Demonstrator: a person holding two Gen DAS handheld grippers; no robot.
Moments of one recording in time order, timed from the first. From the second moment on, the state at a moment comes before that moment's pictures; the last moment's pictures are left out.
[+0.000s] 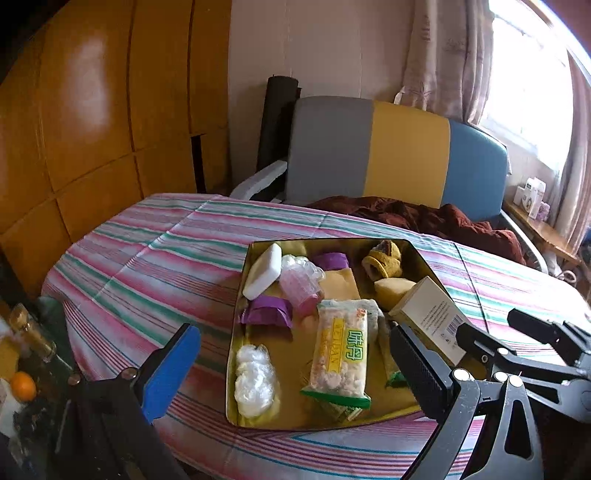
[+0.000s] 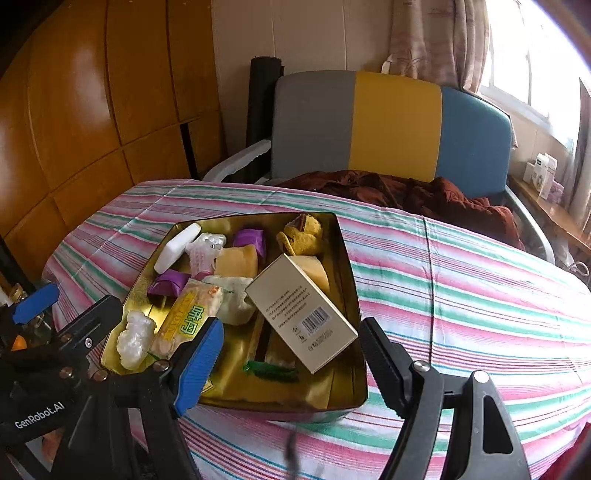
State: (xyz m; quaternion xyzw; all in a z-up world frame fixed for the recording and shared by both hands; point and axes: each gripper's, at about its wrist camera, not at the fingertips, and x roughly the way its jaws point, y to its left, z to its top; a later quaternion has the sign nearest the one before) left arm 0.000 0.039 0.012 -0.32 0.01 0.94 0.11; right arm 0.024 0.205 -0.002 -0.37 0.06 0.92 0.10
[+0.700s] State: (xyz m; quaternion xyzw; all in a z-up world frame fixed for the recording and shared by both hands) left arm 0.009 0.033 0.013 -0.30 0.00 0.95 0.10; right arm 0.022 0.200 -0.007 -0.37 0.05 0.92 0.10
